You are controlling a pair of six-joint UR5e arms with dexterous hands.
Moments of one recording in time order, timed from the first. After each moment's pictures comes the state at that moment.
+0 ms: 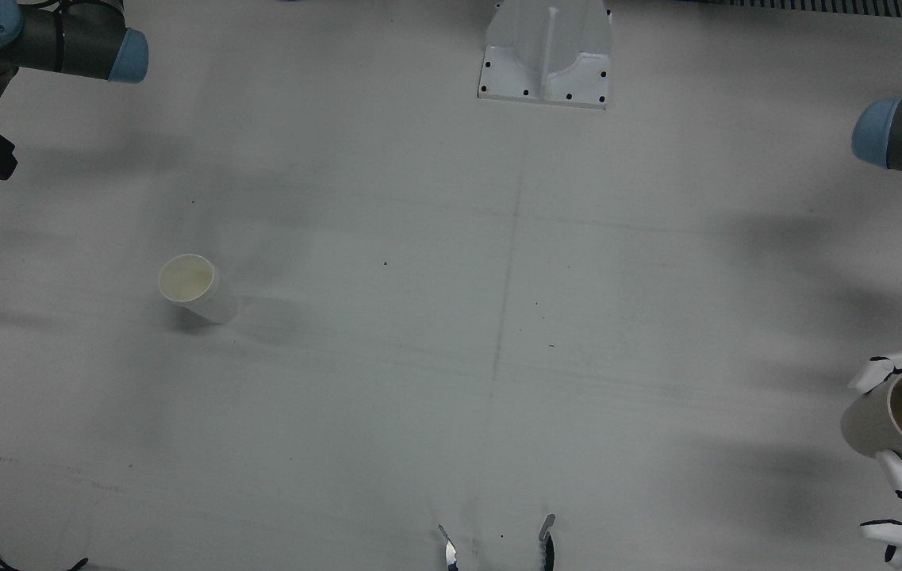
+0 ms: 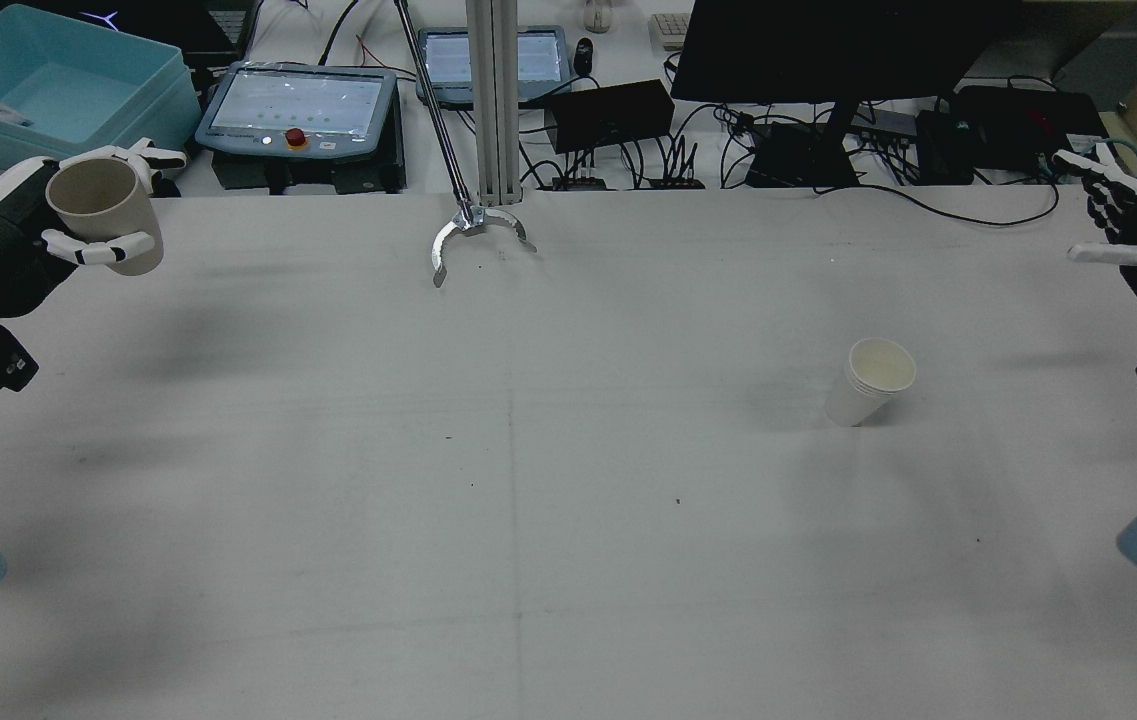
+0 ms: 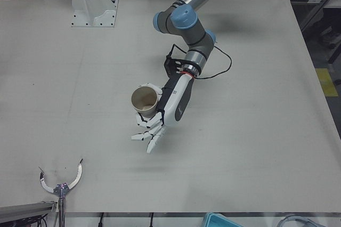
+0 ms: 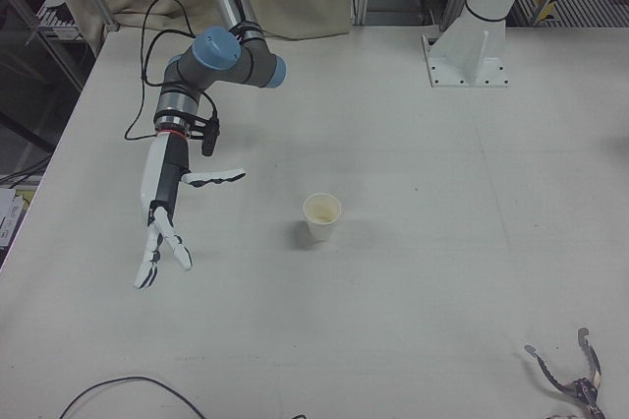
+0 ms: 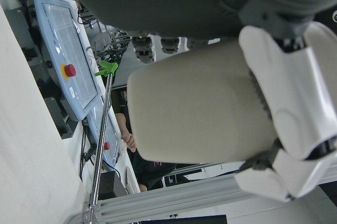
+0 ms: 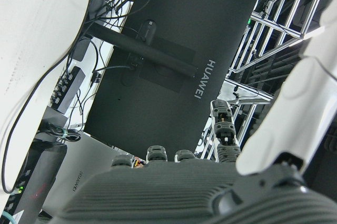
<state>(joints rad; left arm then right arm) -0.90 -1.81 -1.74 0.12 1.23 0.37 1.09 -1.59 1.65 -3.19 -1.11 -0.37</state>
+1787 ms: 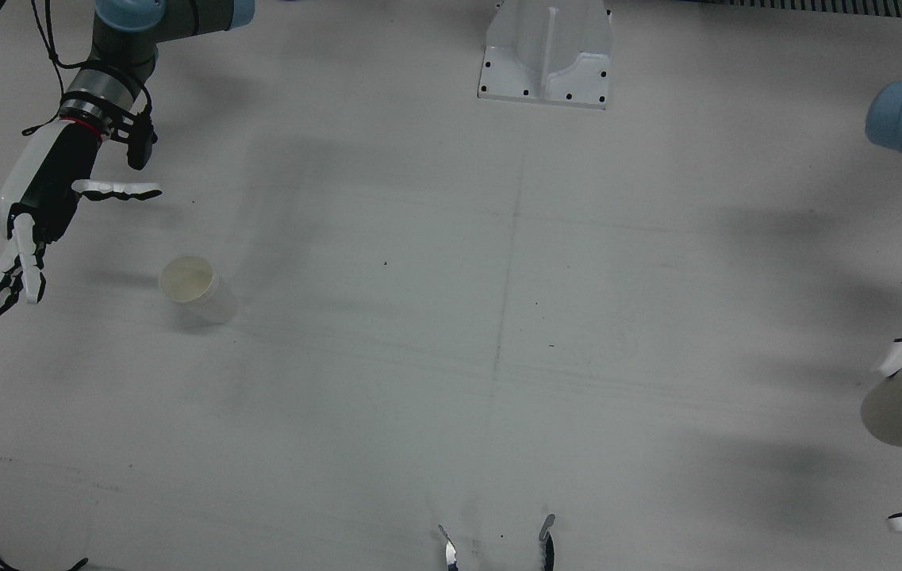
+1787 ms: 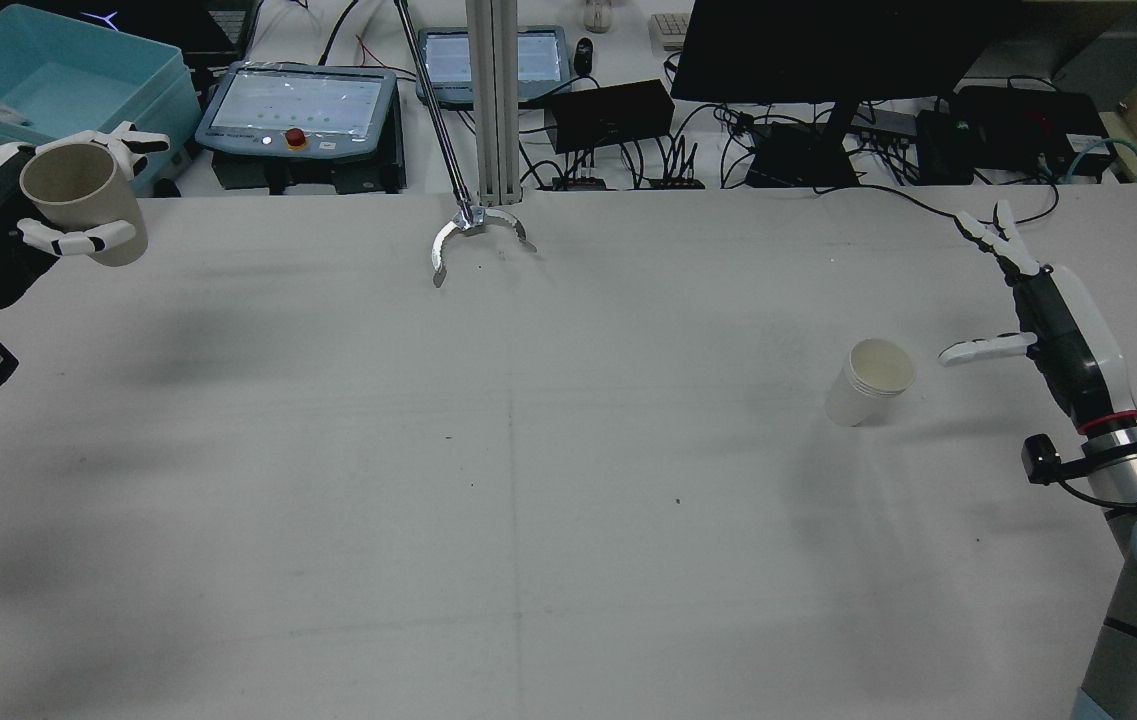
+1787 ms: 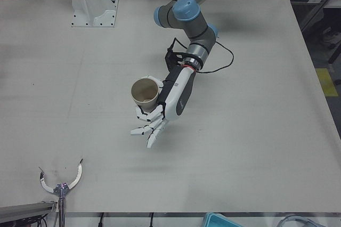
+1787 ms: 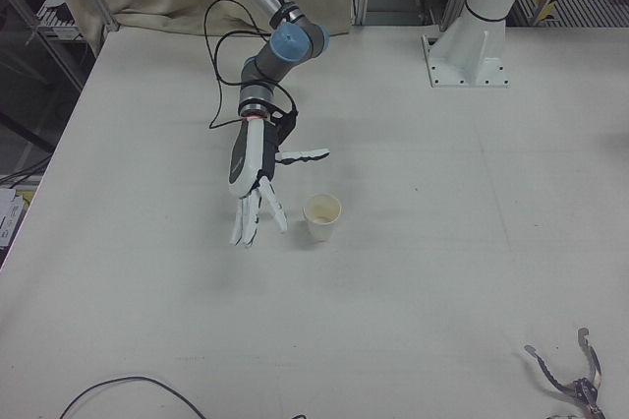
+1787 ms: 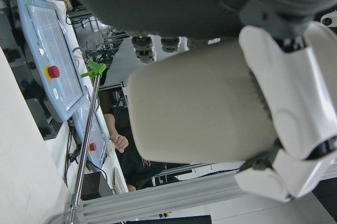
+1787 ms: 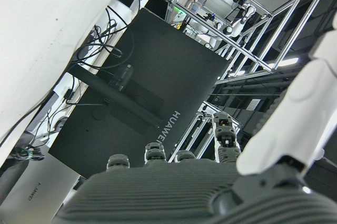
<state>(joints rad) -0.92 -1.78 -1.81 0.13 1.23 0.36 0.65 -1.67 1.84 -3.16 -0.61 -0.67</state>
